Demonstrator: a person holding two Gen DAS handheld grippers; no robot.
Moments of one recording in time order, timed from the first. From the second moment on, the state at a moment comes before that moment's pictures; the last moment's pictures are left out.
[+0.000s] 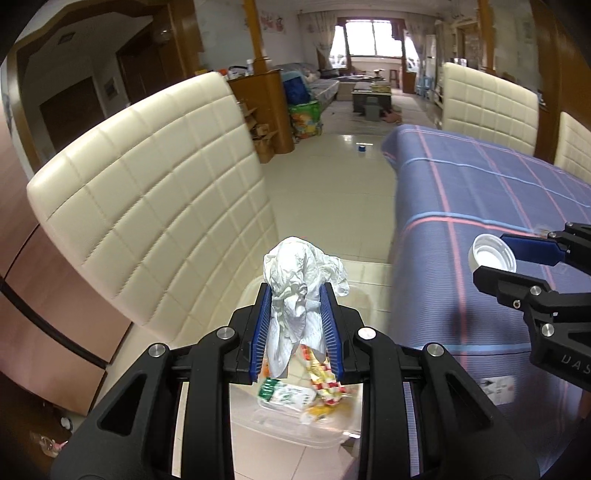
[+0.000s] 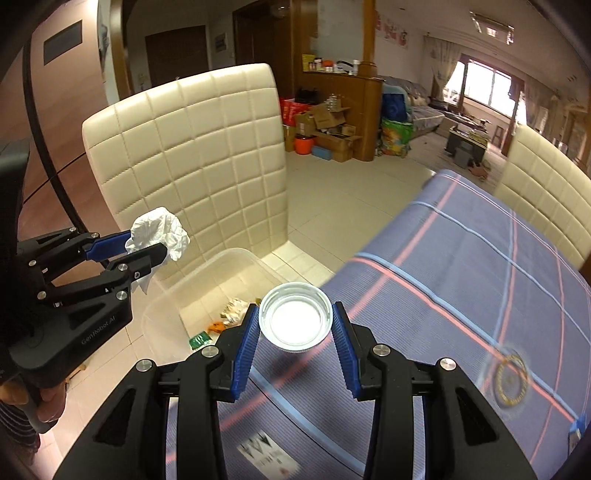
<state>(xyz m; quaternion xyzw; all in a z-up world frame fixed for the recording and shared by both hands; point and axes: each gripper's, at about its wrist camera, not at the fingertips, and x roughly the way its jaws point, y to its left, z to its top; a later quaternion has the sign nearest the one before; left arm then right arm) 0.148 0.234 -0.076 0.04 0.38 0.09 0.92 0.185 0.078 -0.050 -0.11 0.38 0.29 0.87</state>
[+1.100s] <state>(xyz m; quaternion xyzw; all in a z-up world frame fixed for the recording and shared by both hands) 0.102 0.324 -0.096 -0.02 0.37 0.19 0.91 0.179 0.161 -0.070 -0.15 0.37 0.34 0.85</state>
